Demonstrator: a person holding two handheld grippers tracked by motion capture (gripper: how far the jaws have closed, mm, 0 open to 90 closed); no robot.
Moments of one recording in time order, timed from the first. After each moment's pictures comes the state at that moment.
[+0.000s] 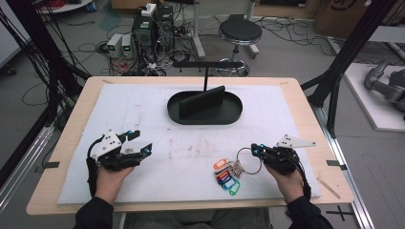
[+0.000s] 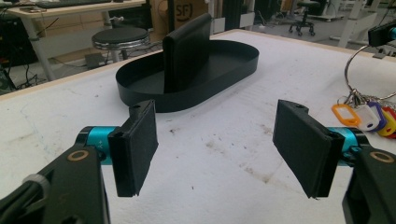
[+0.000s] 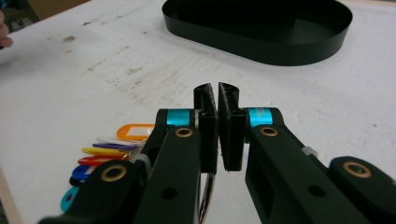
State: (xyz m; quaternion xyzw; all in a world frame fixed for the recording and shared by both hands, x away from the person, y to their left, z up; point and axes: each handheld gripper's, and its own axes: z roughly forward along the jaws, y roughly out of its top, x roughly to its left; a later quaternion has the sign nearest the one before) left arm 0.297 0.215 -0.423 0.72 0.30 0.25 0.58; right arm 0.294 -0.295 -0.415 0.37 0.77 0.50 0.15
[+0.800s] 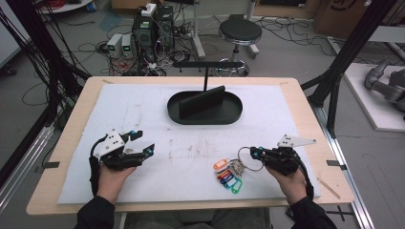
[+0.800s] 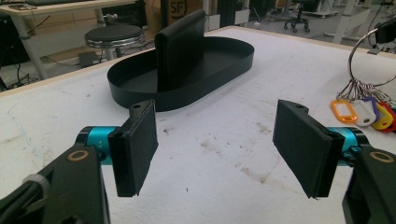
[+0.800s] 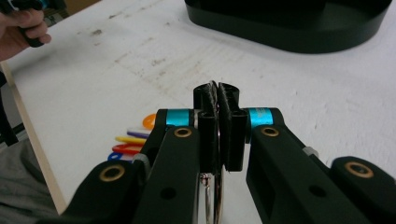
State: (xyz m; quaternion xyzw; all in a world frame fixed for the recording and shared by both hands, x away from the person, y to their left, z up) left arm 0.299 0.212 -0.424 0.73 0.29 0.24 0.57; right arm 0.294 -0.297 -0.409 0.35 0.78 0.50 0.10
